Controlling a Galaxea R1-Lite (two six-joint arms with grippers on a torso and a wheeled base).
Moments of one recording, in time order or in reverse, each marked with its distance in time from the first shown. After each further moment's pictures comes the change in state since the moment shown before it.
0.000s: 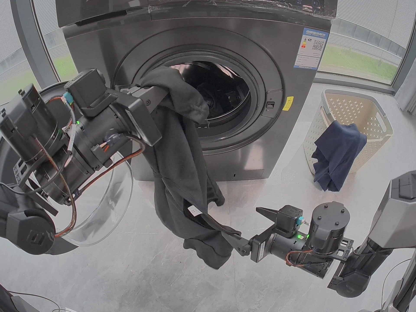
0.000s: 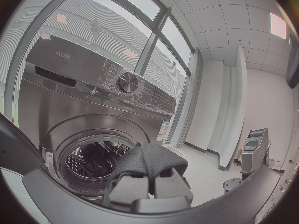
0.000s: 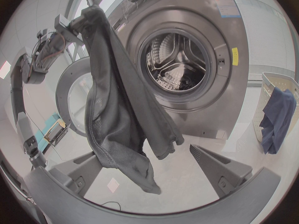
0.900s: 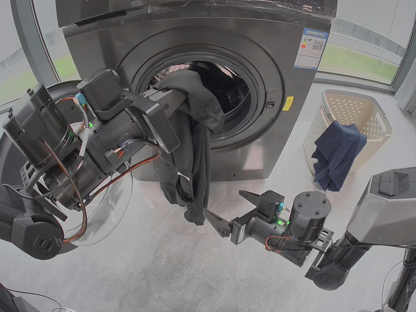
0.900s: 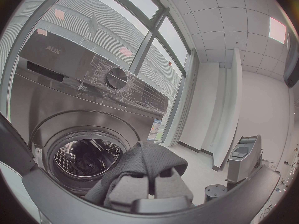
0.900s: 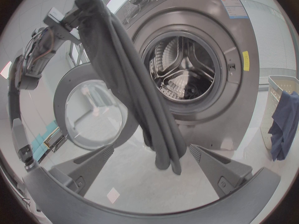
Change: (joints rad) left arm -0.062 0.026 -0.020 0.000 -0.001 0.000; right arm -0.006 0.105 -0.196 -0.031 0.014 -0.007
